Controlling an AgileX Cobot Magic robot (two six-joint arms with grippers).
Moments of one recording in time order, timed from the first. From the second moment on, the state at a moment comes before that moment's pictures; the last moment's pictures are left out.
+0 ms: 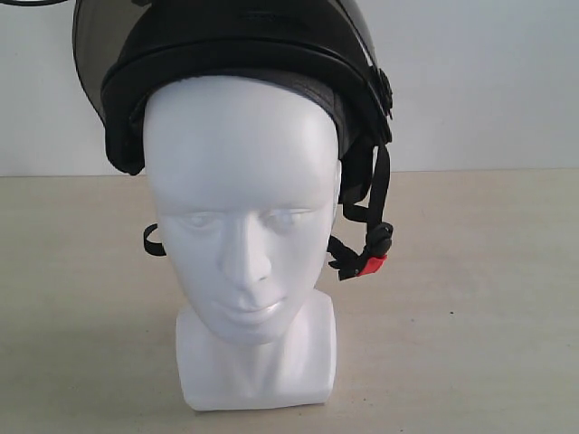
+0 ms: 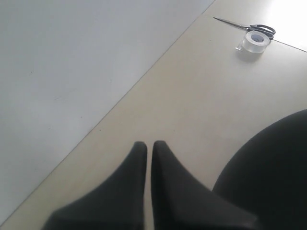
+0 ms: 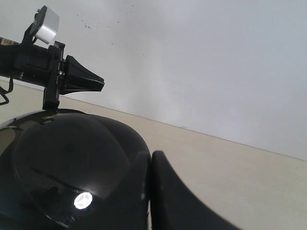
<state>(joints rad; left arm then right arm) -0.17 2.19 -2.43 -0.78 1.21 0.87 0.71 1.33 -2.01 -0.31 1.22 0.31</state>
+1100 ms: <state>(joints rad) -0.19 1.93 -2.08 -0.75 1.14 0.90 0.71 1.33 -2.01 -0.31 1.22 0.31</state>
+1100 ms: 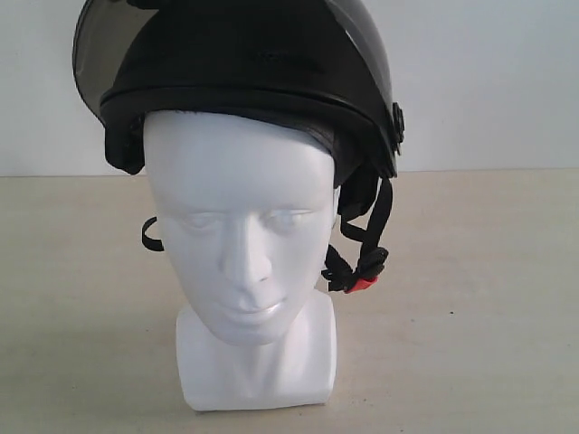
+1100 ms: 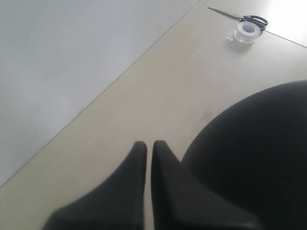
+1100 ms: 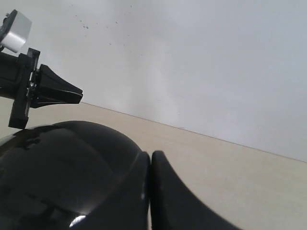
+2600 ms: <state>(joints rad) 0.01 1.52 -1.86 -0.94 1.12 0.91 0.03 1.52 -2.01 0.57 1.23 0.07</state>
